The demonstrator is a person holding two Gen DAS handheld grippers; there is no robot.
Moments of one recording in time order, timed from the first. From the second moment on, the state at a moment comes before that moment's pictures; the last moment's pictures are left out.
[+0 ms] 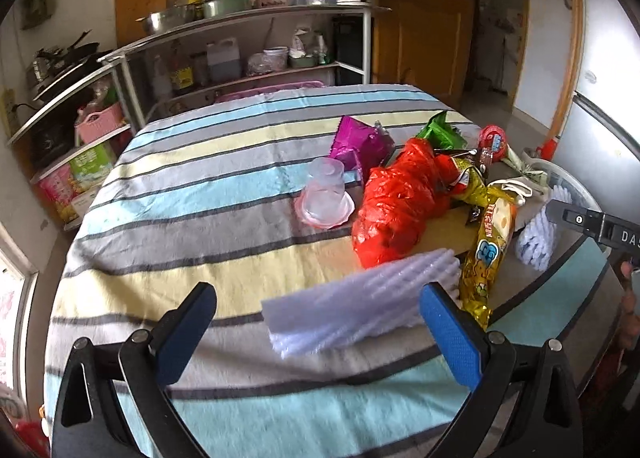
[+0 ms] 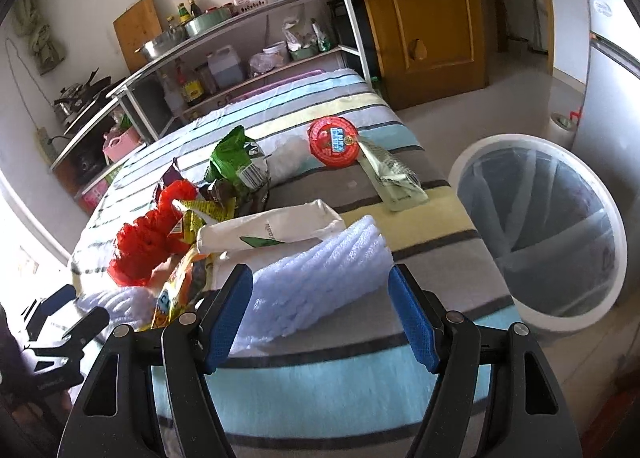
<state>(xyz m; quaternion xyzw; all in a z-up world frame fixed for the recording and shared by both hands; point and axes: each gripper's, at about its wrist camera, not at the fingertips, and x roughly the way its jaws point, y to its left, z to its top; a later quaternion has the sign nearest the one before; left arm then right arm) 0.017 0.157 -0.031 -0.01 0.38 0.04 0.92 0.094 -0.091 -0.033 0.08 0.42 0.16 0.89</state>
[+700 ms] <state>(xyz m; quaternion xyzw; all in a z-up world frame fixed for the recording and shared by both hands) 0.019 0.131 -0.042 -0.05 0.42 -0.08 0.90 0.105 -0.095 -0.030 0.13 0.41 0.21 0.88</state>
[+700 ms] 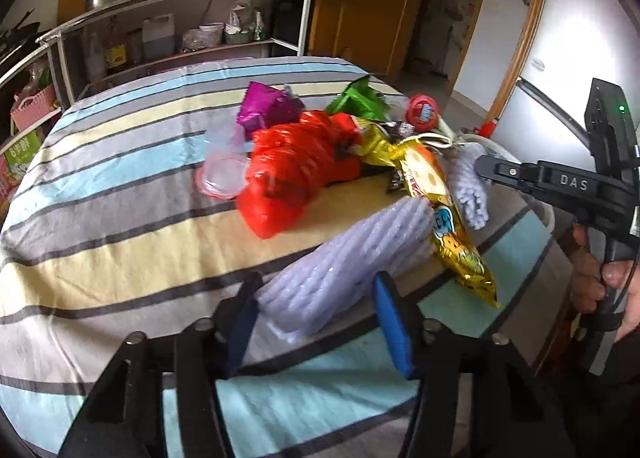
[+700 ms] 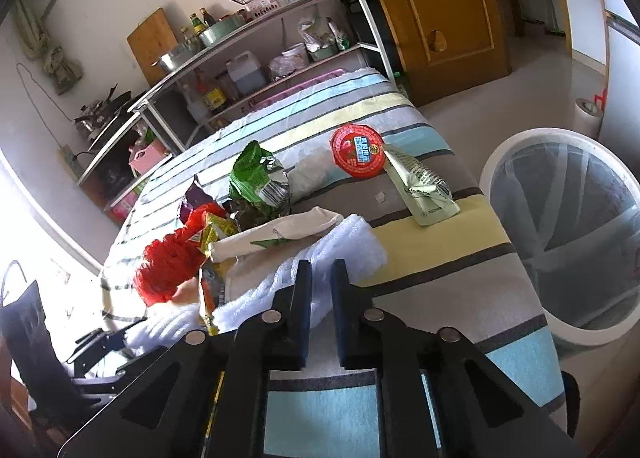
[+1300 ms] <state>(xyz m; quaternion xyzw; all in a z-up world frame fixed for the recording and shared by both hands) 0.002 0.106 -0.027 -0.08 0.39 -0.12 0.91 0.091 -0.131 -0.007 0.15 0.37 0.21 0.89</state>
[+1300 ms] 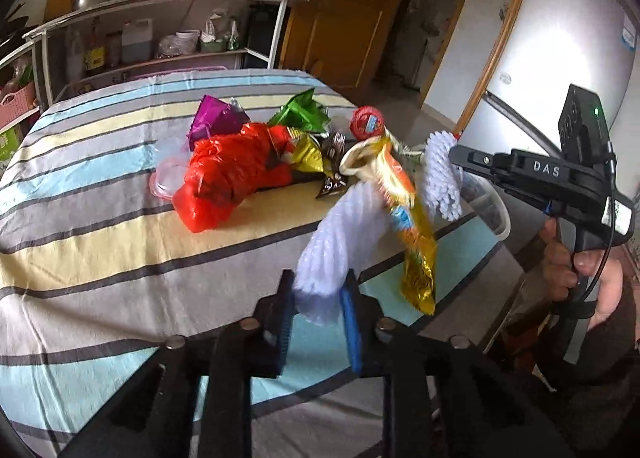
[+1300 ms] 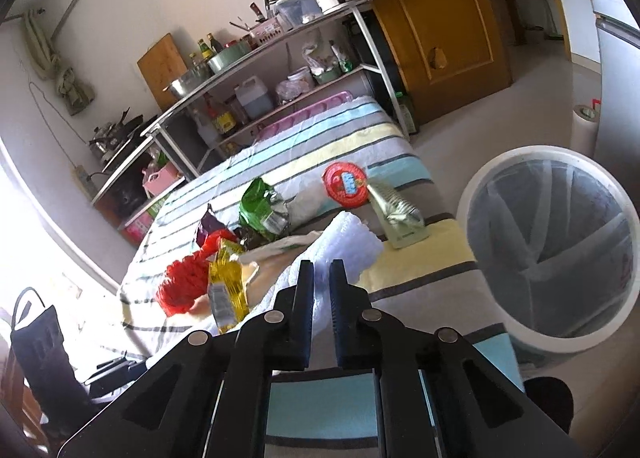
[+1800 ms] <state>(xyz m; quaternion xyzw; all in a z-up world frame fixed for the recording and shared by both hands) 0.029 0.096 -0.025 -0.01 0.40 -0.12 0.91 0.084 -0.138 -0.005 0.15 0.37 0.22 0.89</state>
